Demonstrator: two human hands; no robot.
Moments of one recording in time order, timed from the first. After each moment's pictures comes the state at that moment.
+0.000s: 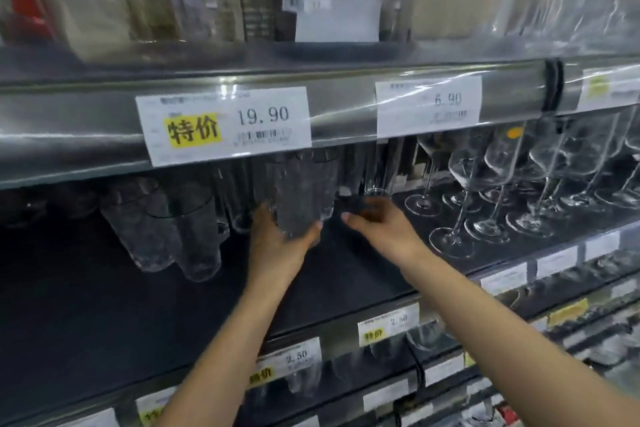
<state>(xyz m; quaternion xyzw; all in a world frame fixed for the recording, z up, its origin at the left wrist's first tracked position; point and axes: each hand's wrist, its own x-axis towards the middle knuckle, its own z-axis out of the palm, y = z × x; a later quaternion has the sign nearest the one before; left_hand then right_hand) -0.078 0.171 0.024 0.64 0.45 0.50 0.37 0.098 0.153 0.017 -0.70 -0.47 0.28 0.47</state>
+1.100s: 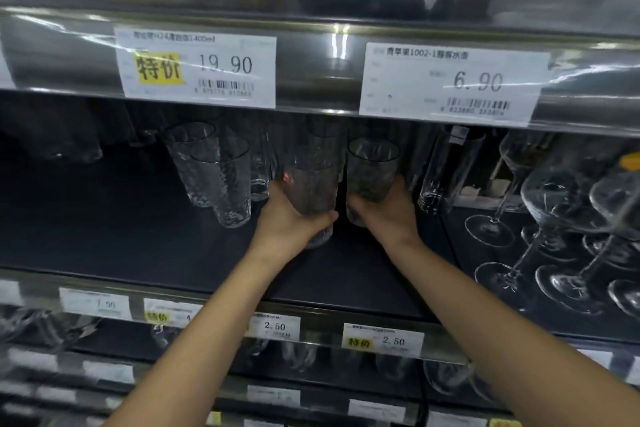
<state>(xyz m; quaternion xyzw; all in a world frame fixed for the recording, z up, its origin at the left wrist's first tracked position) -0.073 0.180 0.005 0.56 0.61 0.48 0.30 0.094 0.225 -0.004 -0.58 -0.57 0.31 0.49</state>
